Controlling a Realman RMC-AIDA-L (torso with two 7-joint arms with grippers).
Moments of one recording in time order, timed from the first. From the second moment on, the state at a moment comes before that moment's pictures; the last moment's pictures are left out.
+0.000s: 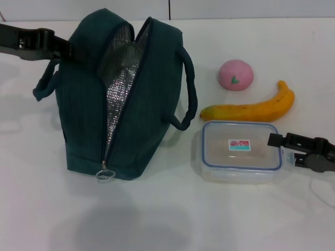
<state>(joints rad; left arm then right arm) -0.66 -1.89 0.69 1.03 2.15 1.80 -2.50 0.49 1.88 -1.30 -0.16 -1.26 -1.47 2.00</state>
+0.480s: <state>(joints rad) -0.66 -1.89 0.69 1.02 2.15 1.80 -2.50 0.48 1.87 -1.30 -0.18 -1.26 -1.53 2.00</state>
